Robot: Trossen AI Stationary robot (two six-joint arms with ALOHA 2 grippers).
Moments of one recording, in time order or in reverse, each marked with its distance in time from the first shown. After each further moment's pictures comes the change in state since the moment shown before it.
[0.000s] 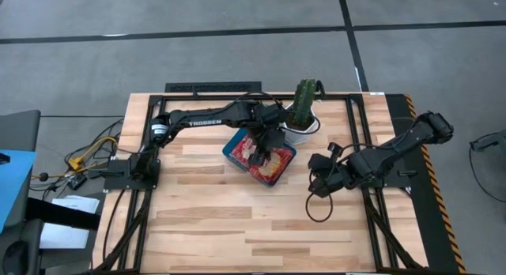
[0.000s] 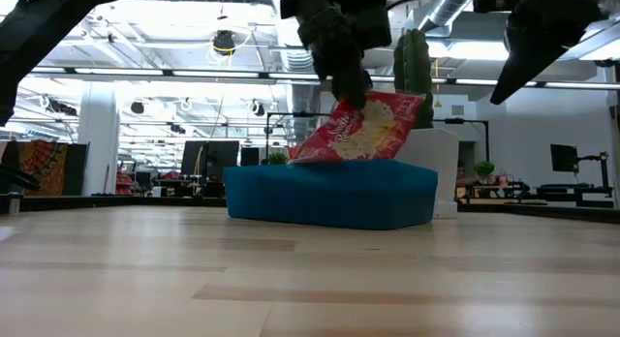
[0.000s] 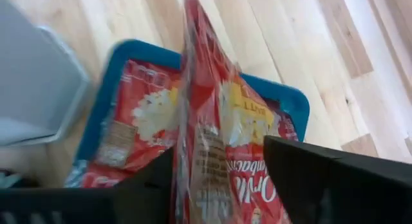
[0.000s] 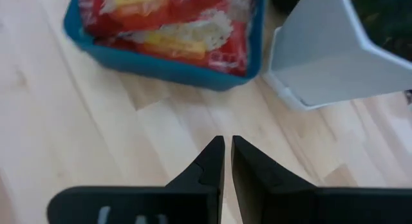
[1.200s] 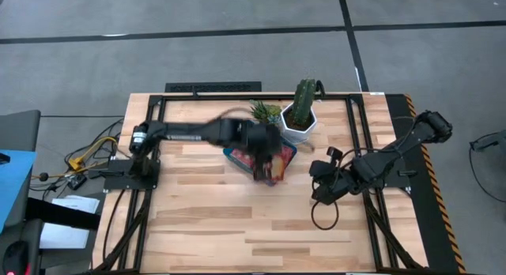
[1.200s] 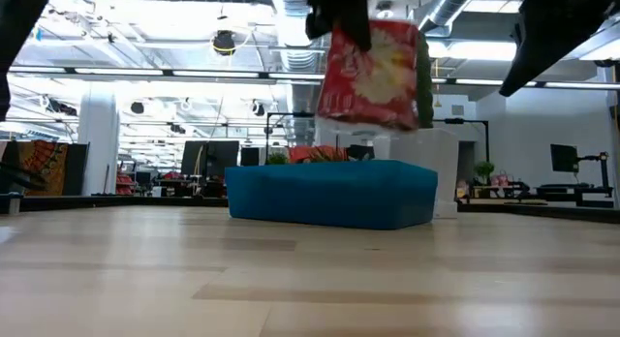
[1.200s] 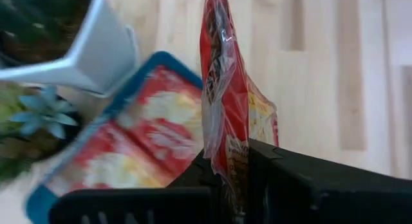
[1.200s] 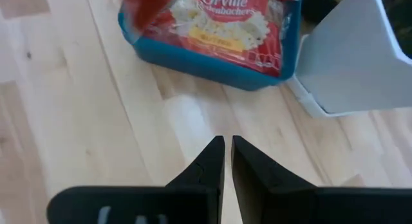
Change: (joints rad) left arm -0.207 -0.163 -0.021 0.020 -0.411 -0.505; right arm 0.080 -0.001 0.008 0.025 -0.025 -0.015
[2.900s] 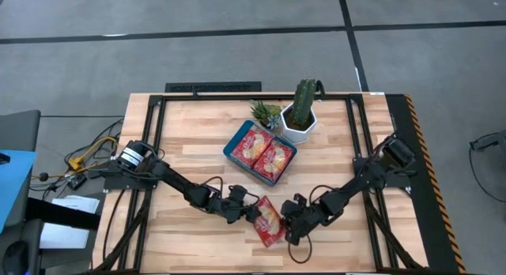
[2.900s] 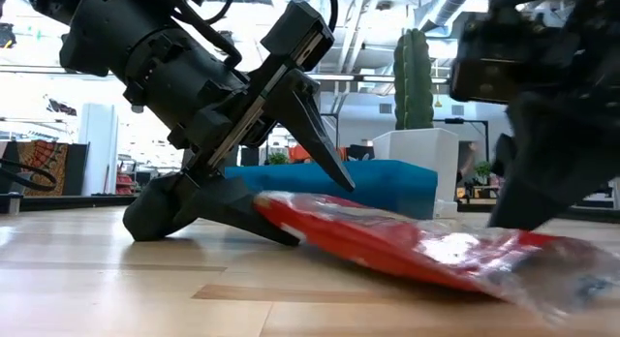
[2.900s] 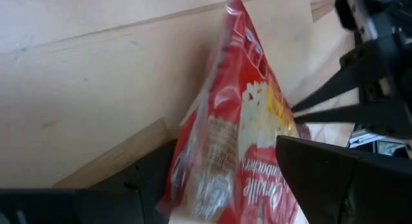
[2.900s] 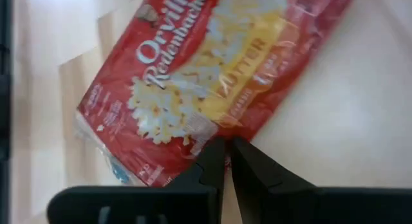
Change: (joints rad) left arm -0.395 0.012 -1.077 1.338 -0.218 -1.457; right arm 0.089 0.554 -0.112 1.006 -0.292 0.149
